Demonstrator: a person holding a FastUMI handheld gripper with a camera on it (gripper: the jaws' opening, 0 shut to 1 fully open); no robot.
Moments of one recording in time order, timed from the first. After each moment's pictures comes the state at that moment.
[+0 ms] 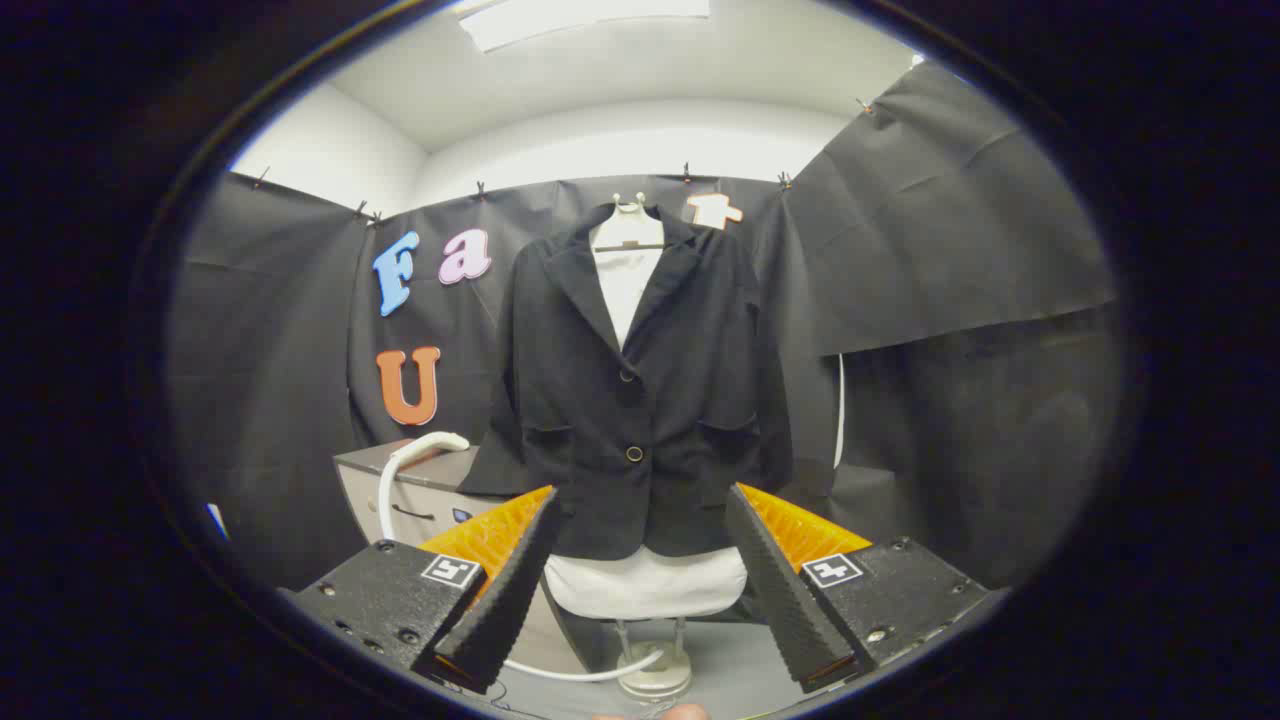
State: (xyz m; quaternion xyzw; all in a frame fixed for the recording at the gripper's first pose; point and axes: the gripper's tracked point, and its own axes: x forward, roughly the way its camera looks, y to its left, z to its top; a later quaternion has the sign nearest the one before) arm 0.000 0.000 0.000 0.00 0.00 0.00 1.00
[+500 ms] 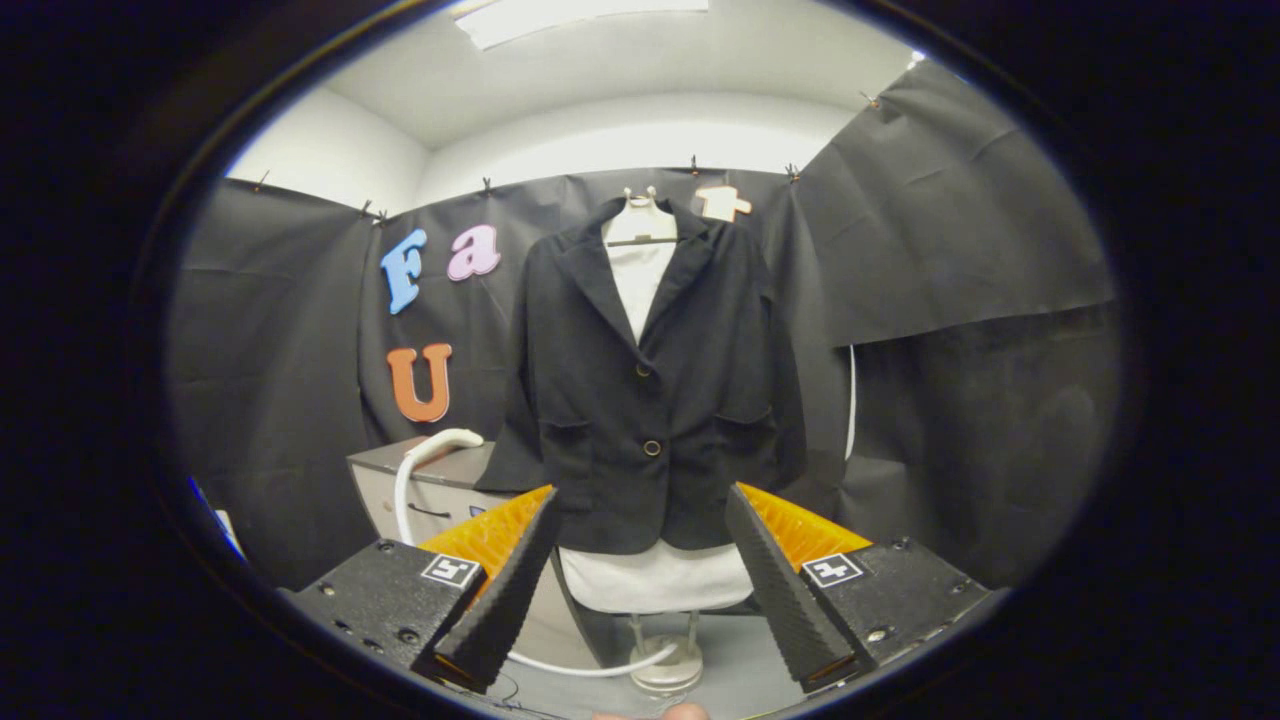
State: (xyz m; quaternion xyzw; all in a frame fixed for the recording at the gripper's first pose) arm -0.006 0.024 0.007 0.00 0.01 0.01 1.00
